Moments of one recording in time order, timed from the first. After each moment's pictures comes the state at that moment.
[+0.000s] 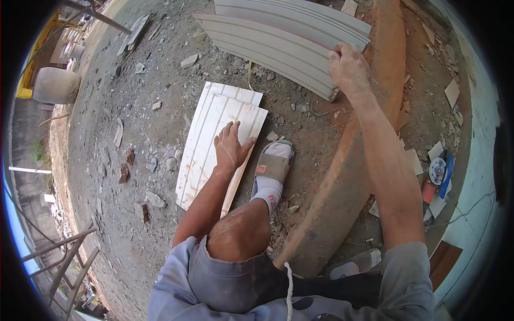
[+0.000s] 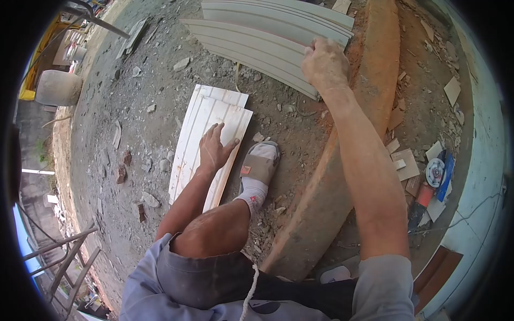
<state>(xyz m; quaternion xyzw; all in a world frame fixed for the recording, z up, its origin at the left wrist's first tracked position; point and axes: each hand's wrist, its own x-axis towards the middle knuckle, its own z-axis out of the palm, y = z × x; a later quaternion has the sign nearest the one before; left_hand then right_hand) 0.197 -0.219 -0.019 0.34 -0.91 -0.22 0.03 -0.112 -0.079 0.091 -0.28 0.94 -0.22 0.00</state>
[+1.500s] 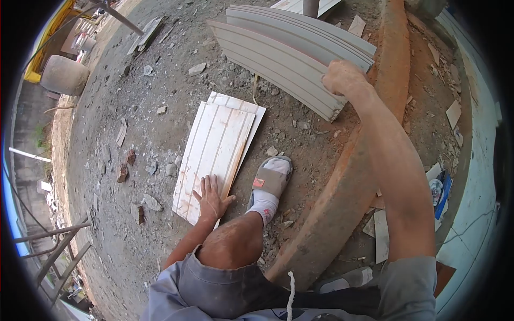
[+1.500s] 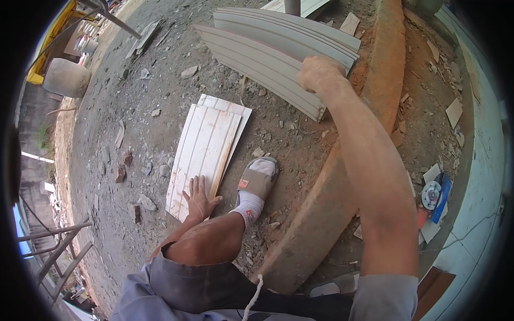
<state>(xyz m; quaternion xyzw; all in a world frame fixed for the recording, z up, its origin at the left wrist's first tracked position) 0.336 -0.180 -0.038 0.45 -0.87 -0.08 -0.20 -0.128 -0.117 0.145 -0.33 0.92 0.05 0.22</state>
